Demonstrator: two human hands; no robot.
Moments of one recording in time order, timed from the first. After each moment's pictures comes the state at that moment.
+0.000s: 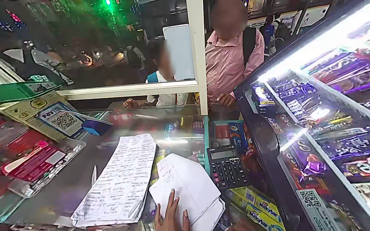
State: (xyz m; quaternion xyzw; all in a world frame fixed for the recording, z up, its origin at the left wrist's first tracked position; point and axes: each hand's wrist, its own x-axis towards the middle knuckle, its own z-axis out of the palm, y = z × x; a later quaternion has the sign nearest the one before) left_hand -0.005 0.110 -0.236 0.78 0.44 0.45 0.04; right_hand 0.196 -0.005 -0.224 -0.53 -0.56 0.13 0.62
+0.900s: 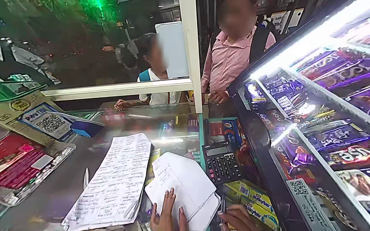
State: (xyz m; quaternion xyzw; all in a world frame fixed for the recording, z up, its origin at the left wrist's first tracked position) left_hand -0.006 0.111 -0.242 0.78 0.44 0.45 0.03; right_hand 0.192 0.002 -0.219 -0.53 -0.58 0.01 0.62
